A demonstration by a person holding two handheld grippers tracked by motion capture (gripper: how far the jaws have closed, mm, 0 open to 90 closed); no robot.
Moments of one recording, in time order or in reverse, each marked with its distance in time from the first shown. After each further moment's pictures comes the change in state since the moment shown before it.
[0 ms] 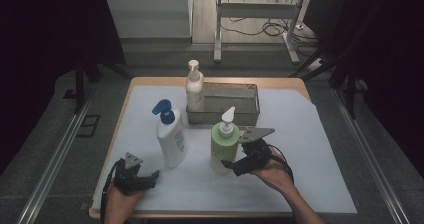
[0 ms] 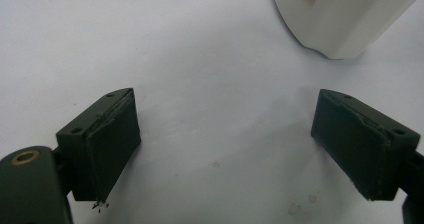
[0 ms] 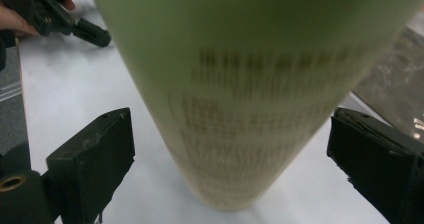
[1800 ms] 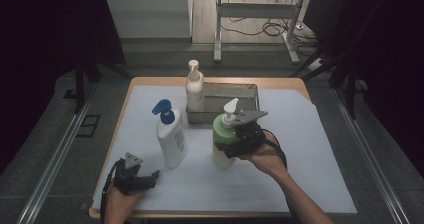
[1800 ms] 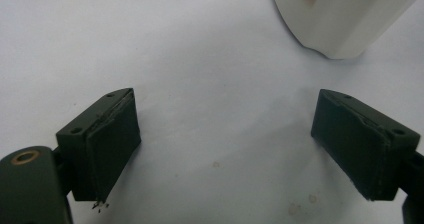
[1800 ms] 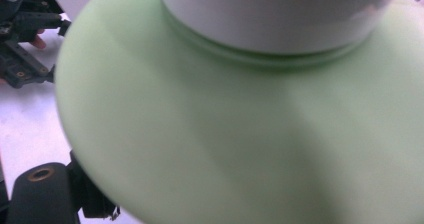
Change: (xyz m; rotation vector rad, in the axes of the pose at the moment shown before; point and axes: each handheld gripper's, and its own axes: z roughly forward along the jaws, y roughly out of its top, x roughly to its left) left arm 0.000 0.000 0.000 0.001 -0.001 0.000; right arm -0.004 0.051 -0.003 0.021 -0.103 0.031
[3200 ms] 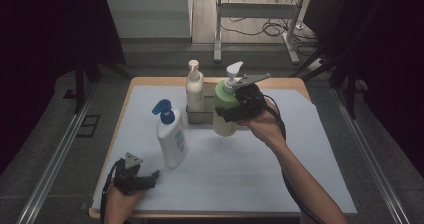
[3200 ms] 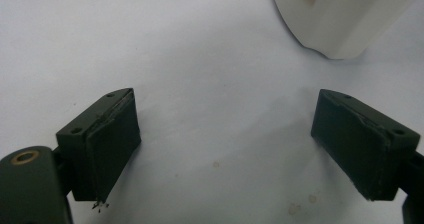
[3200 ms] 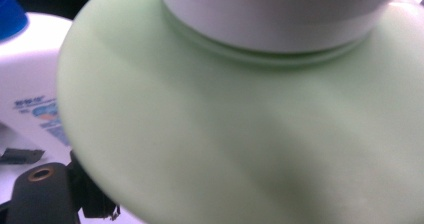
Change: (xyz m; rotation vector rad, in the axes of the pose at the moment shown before) left arm 0.000 0.000 0.000 -0.002 0.000 -0.001; right arm -0.041 0.071 -0.012 -0.044 -0.113 0.065
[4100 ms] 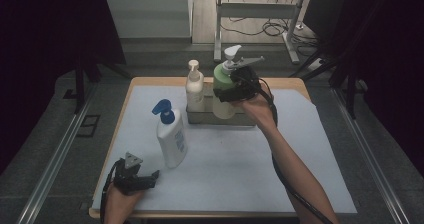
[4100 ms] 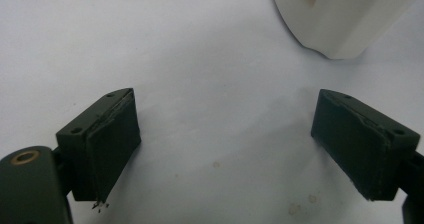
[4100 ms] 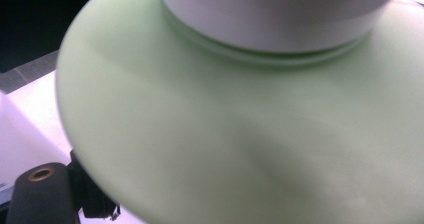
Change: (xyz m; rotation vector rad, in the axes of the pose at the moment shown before) left arm 0.000 0.000 0.000 0.001 -0.002 0.000; right arm -0.027 0.031 0.030 -0.018 -0.104 0.046
